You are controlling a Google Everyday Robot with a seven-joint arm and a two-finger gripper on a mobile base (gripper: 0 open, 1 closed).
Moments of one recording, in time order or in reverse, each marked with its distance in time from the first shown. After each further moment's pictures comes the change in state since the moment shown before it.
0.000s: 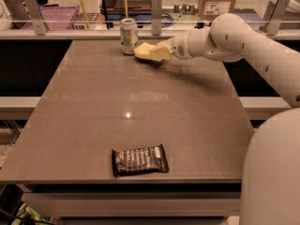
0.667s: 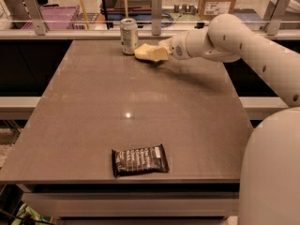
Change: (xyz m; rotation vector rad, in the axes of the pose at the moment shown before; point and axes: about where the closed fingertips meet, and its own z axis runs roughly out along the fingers) arm 0.000 0.004 0.005 -0.009 0.001 0.000
